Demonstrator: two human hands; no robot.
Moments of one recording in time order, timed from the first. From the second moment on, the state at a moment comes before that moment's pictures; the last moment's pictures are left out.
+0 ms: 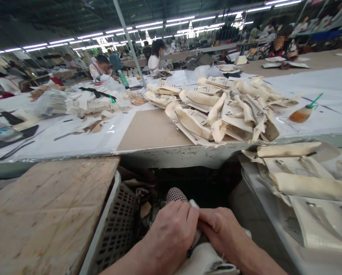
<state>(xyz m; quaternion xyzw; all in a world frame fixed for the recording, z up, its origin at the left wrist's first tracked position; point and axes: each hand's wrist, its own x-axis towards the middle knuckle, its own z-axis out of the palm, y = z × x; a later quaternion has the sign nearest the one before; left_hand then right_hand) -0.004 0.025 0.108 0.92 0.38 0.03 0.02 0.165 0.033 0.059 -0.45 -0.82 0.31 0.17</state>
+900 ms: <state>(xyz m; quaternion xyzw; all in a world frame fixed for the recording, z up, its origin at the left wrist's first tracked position) -0.033 0.031 0.103 0.72 0.56 0.14 0.37 0.166 0.032 0.063 -0.47 -0.79 0.36 0.18</state>
